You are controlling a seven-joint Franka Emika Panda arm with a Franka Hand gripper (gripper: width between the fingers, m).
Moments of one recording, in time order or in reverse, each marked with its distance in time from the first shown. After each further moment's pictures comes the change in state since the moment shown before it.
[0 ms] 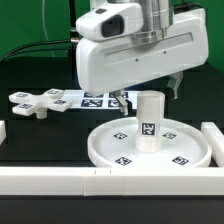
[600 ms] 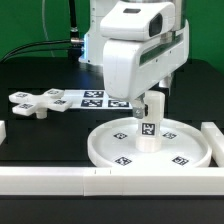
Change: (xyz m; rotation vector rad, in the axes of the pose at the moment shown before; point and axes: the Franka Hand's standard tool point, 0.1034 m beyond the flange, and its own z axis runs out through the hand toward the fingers) arm 0.002 -0.005 0.001 -0.033 -0.043 -0.413
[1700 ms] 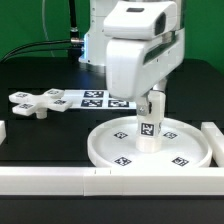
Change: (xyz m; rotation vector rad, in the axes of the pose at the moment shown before) arm 0.001 0.004 -0.002 -0.017 -0.002 0.129
